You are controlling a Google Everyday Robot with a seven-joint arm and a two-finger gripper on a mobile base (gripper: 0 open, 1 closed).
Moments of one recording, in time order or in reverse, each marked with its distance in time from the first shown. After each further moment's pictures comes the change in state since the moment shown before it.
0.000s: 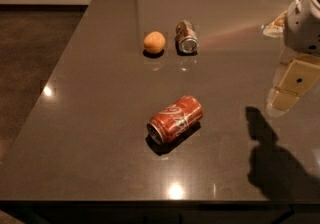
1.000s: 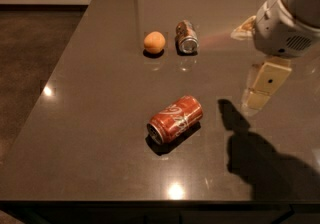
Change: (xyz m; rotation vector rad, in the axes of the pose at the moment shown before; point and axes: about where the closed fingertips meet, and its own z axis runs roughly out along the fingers) arm -0.042 -0.001 0.027 -0.053 -0.113 -0.136
